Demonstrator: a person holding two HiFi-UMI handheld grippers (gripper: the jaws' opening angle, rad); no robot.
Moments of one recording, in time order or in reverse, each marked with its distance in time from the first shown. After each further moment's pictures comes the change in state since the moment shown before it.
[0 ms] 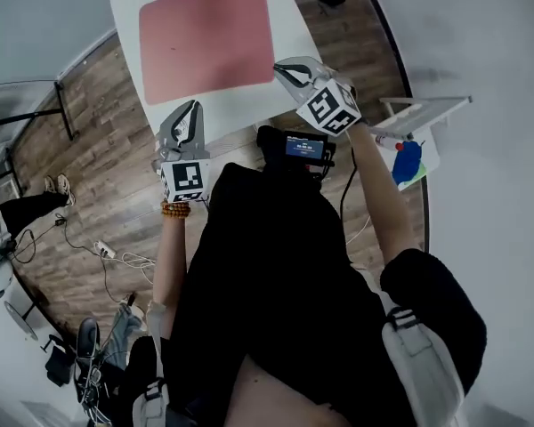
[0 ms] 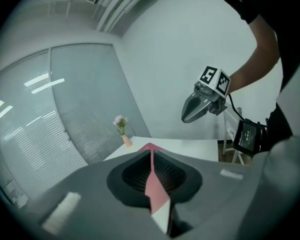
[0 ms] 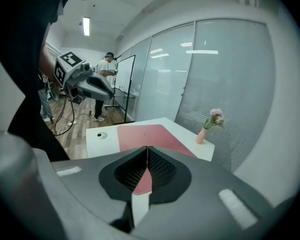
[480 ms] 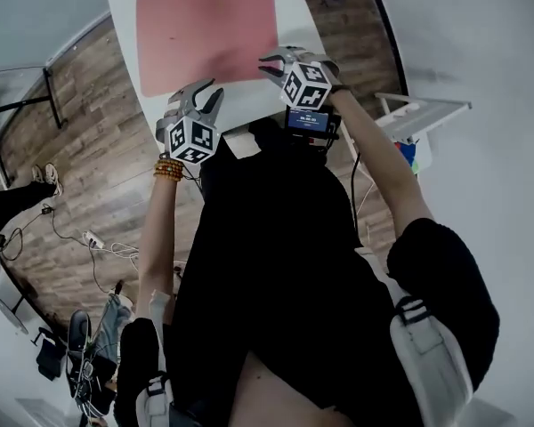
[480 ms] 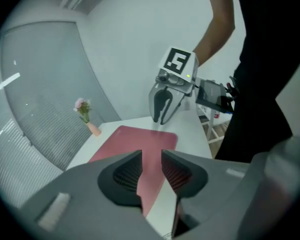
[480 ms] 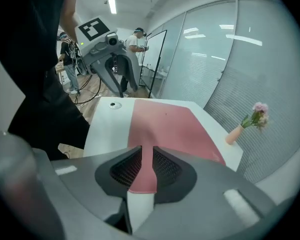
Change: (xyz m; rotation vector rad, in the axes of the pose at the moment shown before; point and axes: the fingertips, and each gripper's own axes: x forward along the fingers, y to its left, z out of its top) left arm 0.084 -0.049 -0.076 0.219 0.164 -0.345; right arm 0.102 0.032 -0.067 -0.262 0.207 0.254
